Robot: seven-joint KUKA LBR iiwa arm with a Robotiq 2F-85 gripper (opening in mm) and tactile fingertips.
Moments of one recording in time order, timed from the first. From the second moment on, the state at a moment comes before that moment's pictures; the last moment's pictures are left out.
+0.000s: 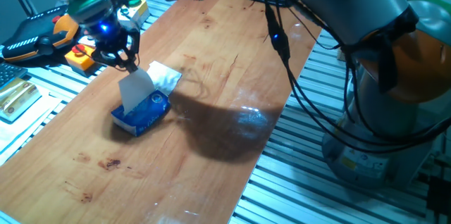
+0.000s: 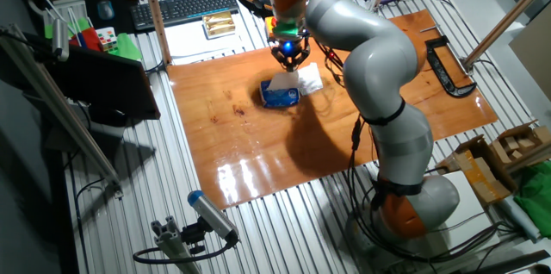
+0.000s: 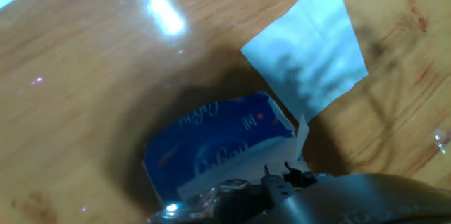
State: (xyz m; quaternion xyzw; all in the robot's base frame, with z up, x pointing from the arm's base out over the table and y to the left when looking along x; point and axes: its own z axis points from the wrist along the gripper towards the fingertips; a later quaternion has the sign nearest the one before) arm 0.616 0.116 0.173 -0.26 -0.96 0.06 0.09
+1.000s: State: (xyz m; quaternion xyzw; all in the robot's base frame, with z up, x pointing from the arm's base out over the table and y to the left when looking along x) arm 0.591 0.111 0.212 -0.19 -0.98 0.03 0.10
